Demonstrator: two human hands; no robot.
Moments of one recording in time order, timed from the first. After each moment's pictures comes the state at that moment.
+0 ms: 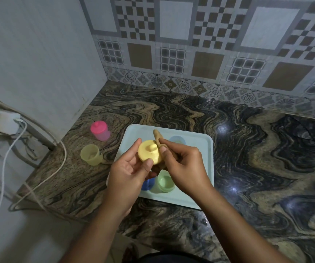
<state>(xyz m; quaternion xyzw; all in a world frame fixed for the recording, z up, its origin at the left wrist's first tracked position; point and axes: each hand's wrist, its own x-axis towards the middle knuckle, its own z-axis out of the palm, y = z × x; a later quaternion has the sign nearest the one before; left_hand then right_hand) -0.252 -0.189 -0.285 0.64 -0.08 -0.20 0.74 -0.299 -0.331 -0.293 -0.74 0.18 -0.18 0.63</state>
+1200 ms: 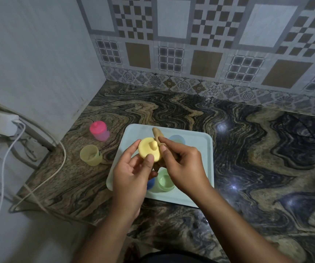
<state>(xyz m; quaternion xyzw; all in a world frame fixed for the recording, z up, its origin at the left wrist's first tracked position) -0.263 -0.201 -0.284 0.64 -0.03 -0.16 0.75 -0.298 -0.330 -0.305 -0.74 0.17 -0.19 0.62</state>
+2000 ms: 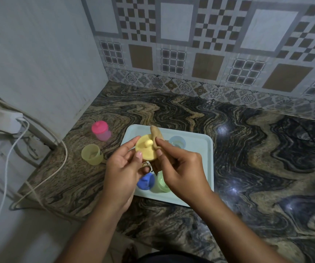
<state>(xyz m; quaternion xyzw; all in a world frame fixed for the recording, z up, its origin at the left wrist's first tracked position) -0.247 -0.190 -0.269 0.61 -0.02 -0.20 0.77 -0.310 -0.321 -0.293 -0.79 0.11 -0.25 0.56</state>
